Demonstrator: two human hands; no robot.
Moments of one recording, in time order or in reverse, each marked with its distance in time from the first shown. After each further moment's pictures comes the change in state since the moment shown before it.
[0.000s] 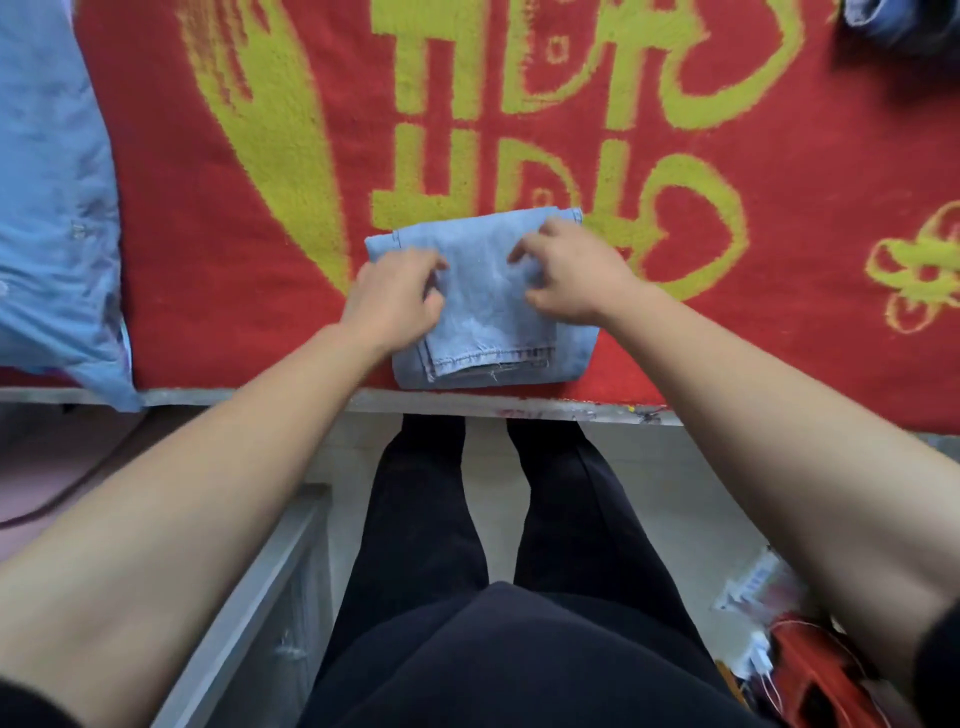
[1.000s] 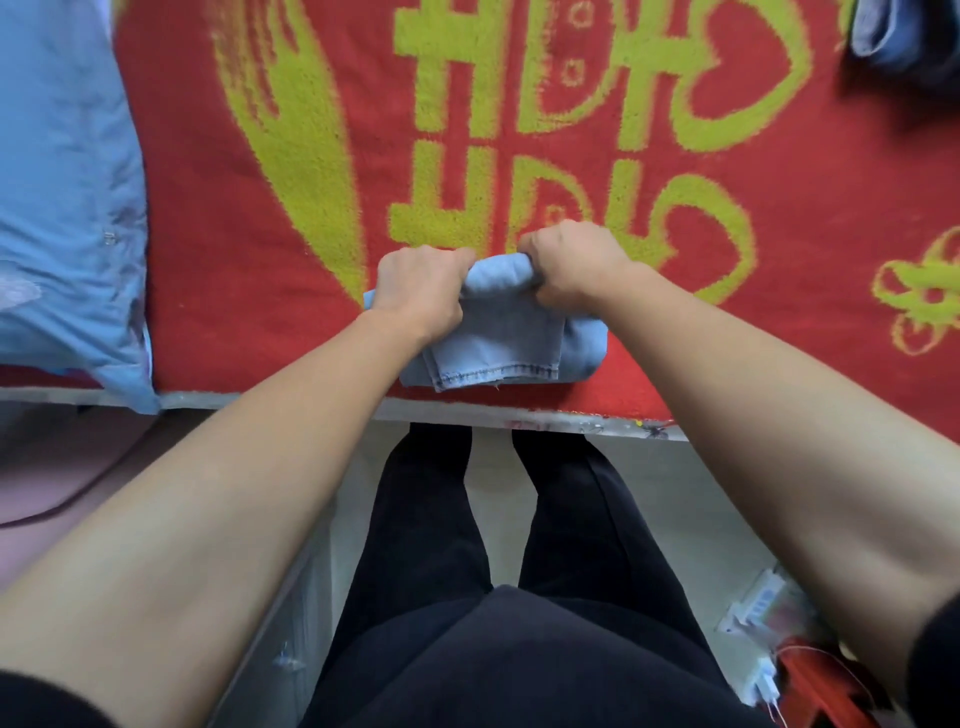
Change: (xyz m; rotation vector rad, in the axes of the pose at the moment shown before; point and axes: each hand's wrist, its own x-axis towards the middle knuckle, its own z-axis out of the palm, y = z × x) left_hand 0.012 0.022 -0.013 0.385 0.026 0.047; right_hand 0.019 -0.020 -0.021 -0.280 0.014 -0.016
